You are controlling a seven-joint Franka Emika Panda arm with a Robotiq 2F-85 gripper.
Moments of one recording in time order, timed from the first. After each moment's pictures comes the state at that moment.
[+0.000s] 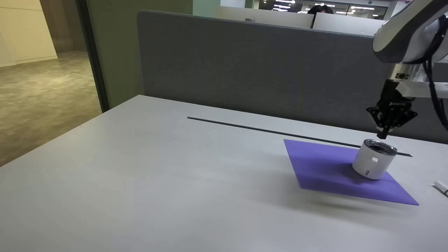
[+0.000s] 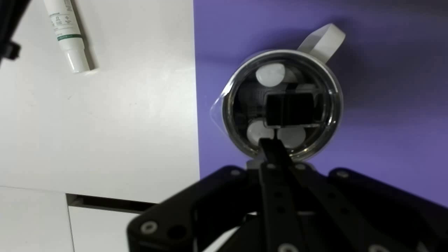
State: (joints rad) arm -0.09 0.74 -0.08 -1.58 -0.06 2.30 -0.14
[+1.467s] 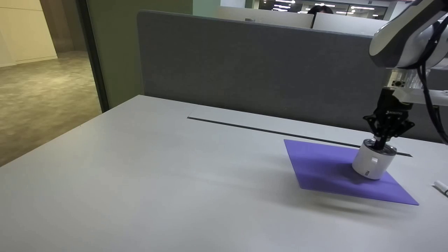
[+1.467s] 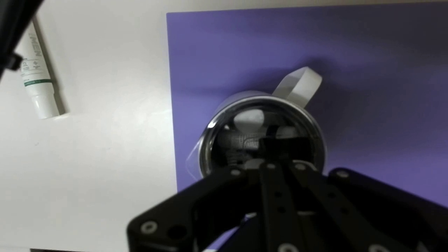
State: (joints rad) arm -0.10 0.77 -0.05 -1.56 -0.03 2.20 -0.14
